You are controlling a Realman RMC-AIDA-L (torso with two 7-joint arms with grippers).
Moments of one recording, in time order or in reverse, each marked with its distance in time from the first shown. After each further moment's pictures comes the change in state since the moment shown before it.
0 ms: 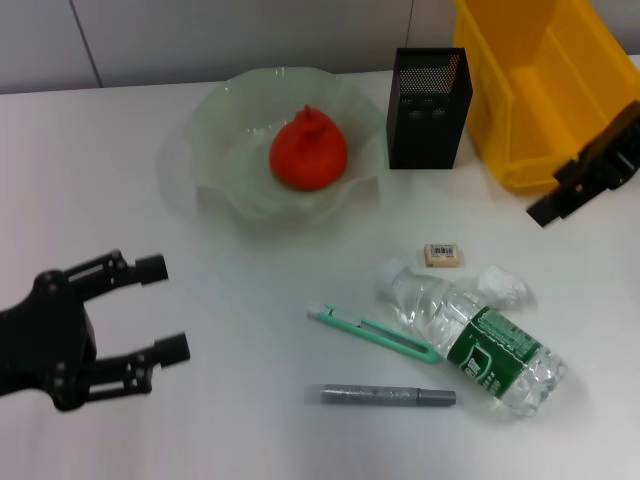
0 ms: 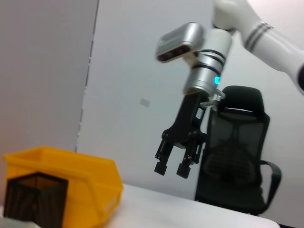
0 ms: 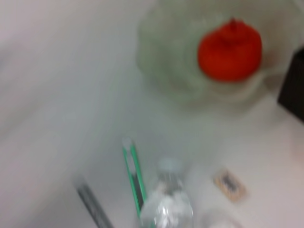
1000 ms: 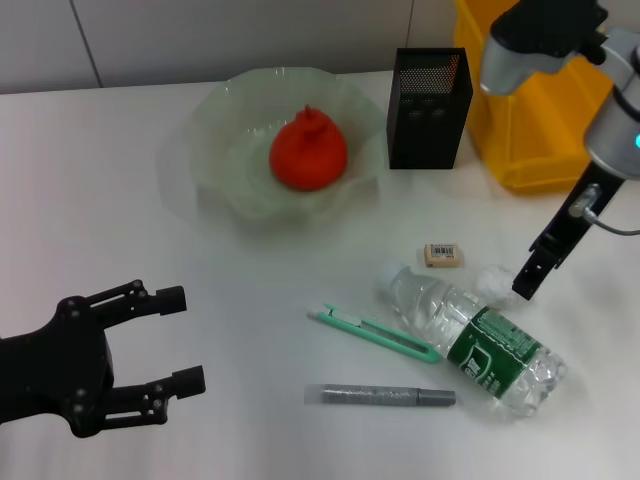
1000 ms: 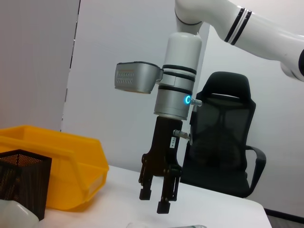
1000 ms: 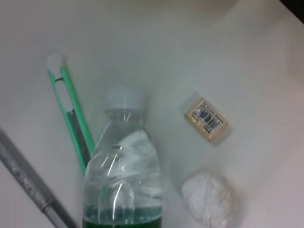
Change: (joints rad) left arm -0.017 -0.004 0.001 -0.044 0.073 0.003 0.033; right arm 0.055 0.125 -0.294 0.219 -0.315 0.229 0.163
